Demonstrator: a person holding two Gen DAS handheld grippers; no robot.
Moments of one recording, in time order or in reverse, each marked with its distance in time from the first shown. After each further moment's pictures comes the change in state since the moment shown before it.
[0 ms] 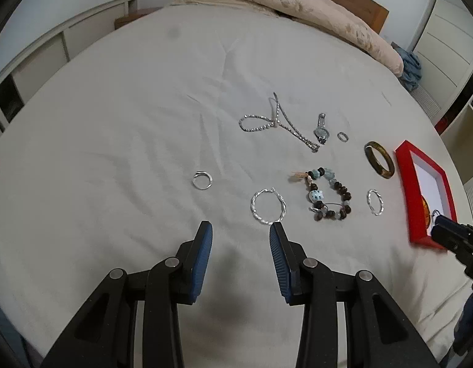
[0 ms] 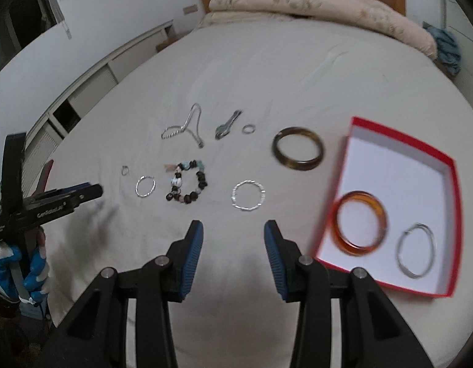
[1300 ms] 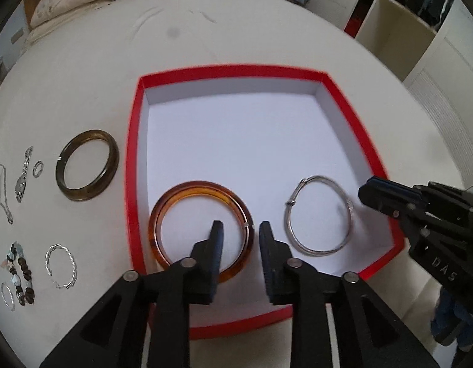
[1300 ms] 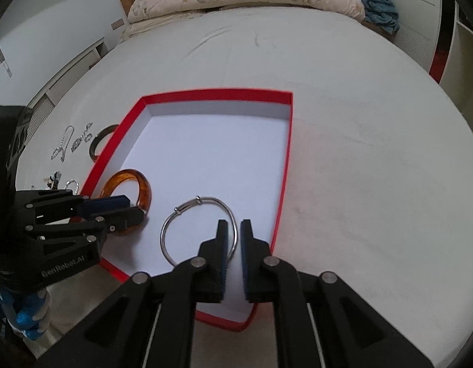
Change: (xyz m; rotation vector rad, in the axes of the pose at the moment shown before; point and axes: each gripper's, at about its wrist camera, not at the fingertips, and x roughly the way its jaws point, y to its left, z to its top) left arm 0.095 -0.349 -0.001 0.434 0.166 -0.238; right arm -0.042 -0.238 -0.050 0.194 -0.018 -0.182
